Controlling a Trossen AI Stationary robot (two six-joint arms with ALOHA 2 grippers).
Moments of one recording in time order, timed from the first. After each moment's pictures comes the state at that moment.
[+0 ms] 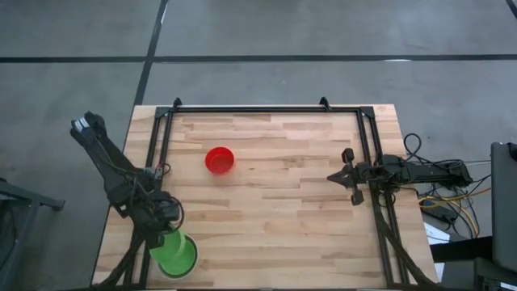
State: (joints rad) left arm -0.92 0.97 0.79 -0.95 -0.04 -1.09; right arm 0.05 0.03 0.01 0.01 -0.04 0.00
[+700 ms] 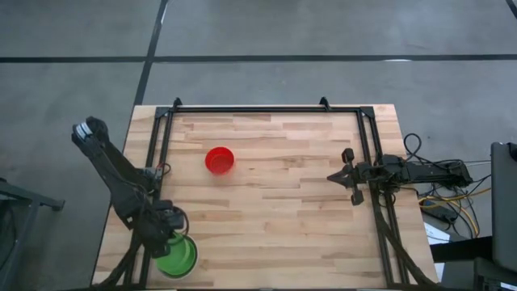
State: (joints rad) left arm -0.95 1.11 0.79 -0.84 -0.04 -1.17; right arm 0.05 0.03 0.01 0.01 -0.04 0.00
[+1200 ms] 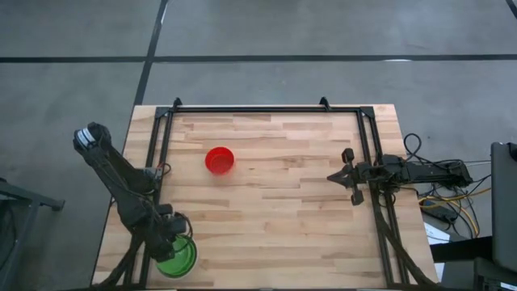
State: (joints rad) left arm -0.97 1.23 0.79 -0.82 -0.02 -1.25; right arm 0.05 0.03 0.01 0.01 -0.04 0.00
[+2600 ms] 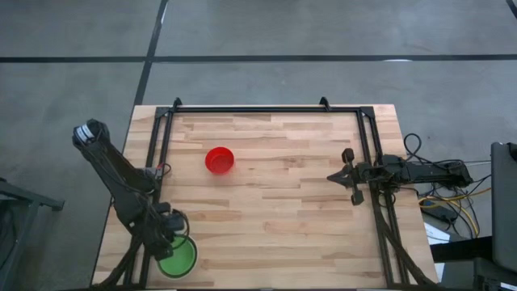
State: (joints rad) left arm -0.97 1.17 0.78 -0.83 -0.02 -1.28; right arm 0.05 0.03 0.01 0.01 -0.04 0.00
